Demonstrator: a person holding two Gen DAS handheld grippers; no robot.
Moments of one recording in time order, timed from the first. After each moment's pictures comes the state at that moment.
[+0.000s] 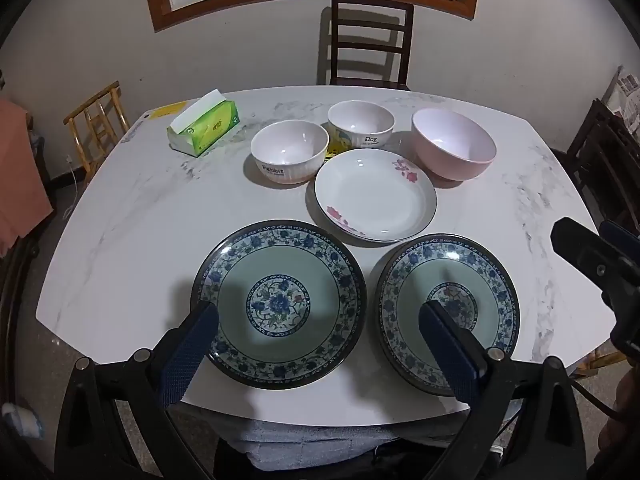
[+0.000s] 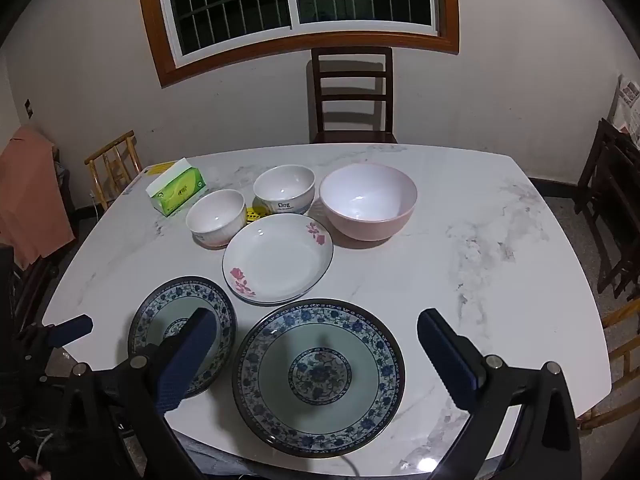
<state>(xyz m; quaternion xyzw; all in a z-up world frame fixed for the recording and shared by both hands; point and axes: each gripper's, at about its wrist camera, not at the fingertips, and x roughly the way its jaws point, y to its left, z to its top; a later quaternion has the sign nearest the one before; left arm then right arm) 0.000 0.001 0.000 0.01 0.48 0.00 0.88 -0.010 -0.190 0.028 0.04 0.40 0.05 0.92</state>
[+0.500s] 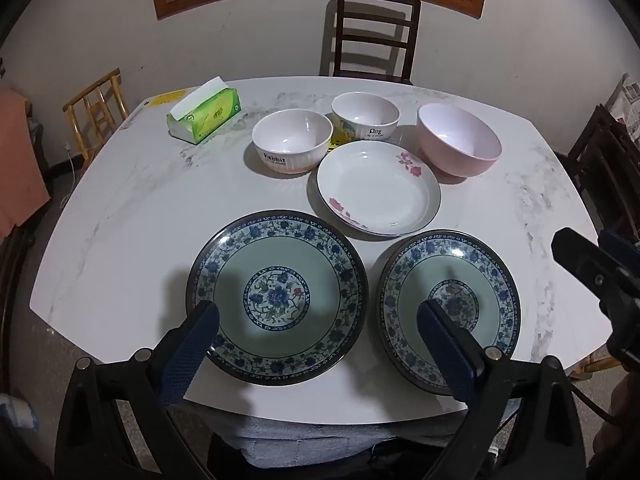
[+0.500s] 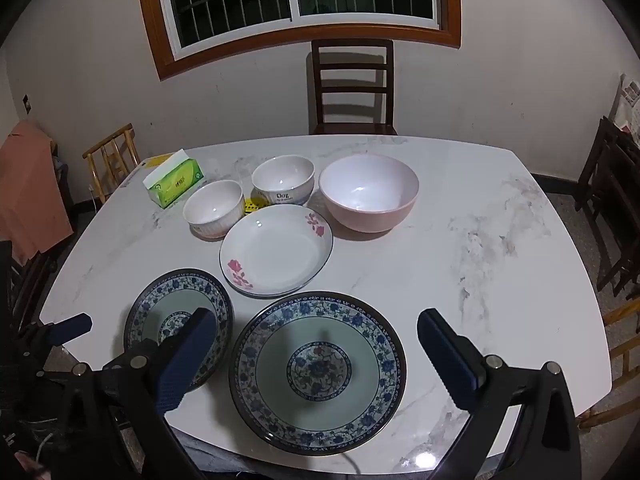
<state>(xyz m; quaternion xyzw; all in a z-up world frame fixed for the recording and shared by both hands) 0.004 0.007 -0.006 0.00 0.49 -0.01 0.87 -0.007 -0.186 0.017 0.03 0.41 0.05 0.91</state>
